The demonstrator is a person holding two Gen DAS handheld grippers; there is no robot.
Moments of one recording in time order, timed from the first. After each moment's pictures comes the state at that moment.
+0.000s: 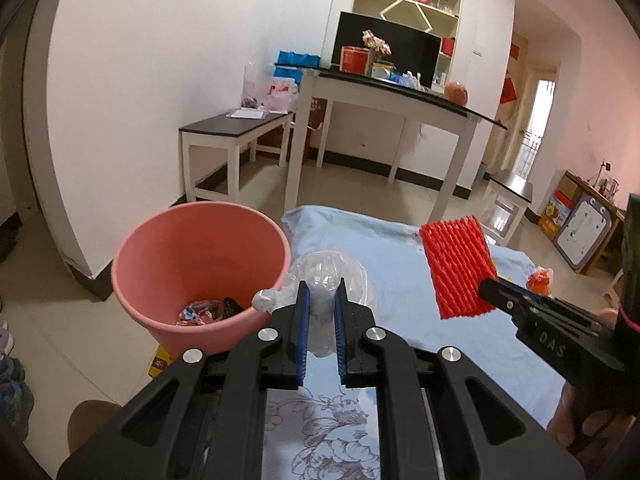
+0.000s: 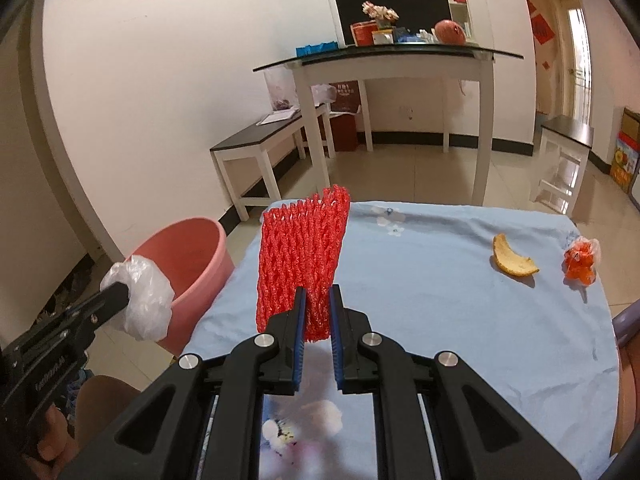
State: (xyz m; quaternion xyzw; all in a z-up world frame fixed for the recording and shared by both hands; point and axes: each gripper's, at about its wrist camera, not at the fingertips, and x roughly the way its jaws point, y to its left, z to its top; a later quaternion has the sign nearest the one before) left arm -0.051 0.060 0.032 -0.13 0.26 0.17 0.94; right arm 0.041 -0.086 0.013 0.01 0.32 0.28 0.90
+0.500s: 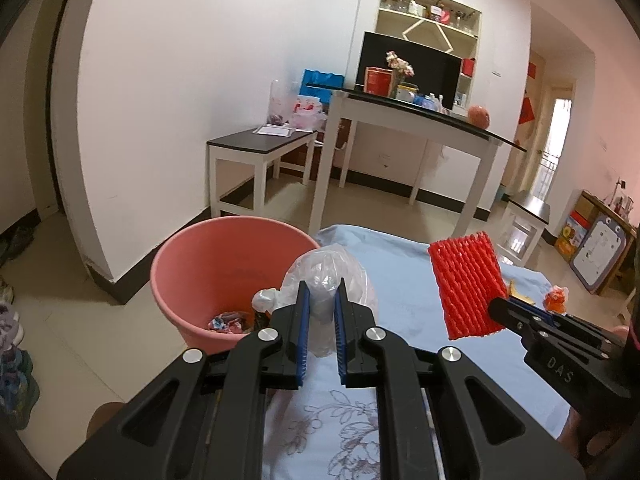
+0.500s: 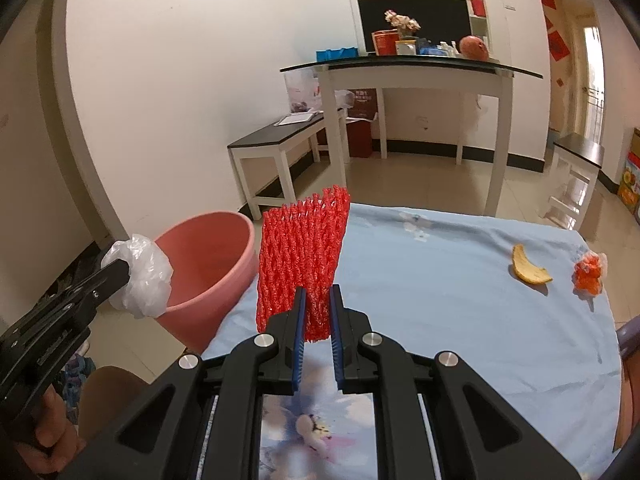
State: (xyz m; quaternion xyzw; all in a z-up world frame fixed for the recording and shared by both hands) left arm -0.075 0.082 0.037 -0.13 0.23 0.21 0.94; right arm 0.020 -0.057 0.019 -0.01 0.30 0.31 0.90
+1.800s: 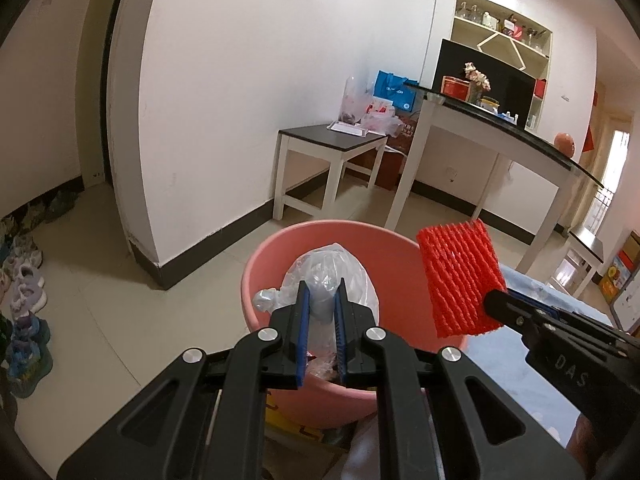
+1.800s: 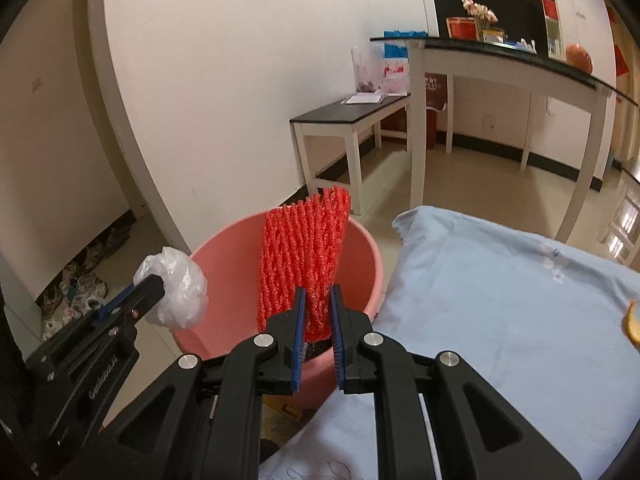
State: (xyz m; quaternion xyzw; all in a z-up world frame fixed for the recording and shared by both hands) left arm -0.071 0.201 -0.004 -0.17 0.23 0.31 0.91; right arm 0.050 0.106 0.000 -0.05 0.32 0.39 0.86
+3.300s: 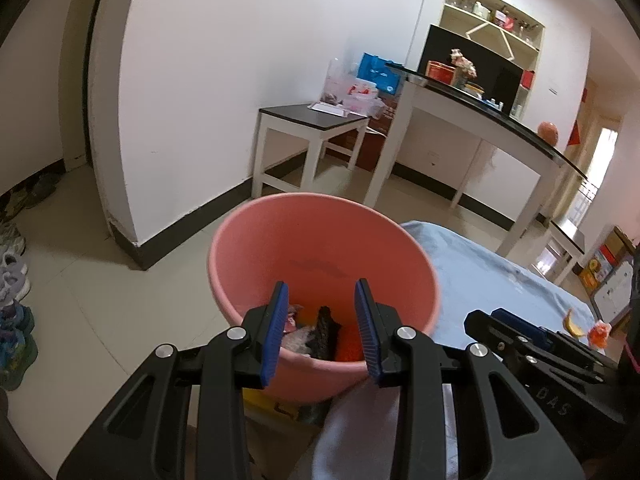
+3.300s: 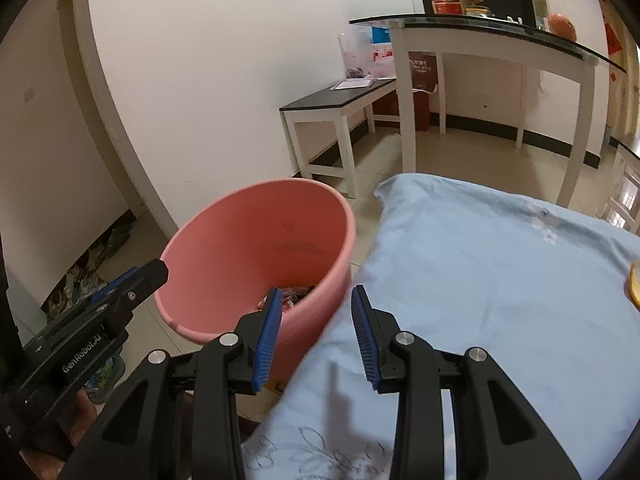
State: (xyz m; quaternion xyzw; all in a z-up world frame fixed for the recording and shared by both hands) left arm -0.069 0.186 -0.006 -0.20 0.26 0.27 0.91; right arm 0.050 0.059 -0.022 -0.03 0.35 0.38 0.86
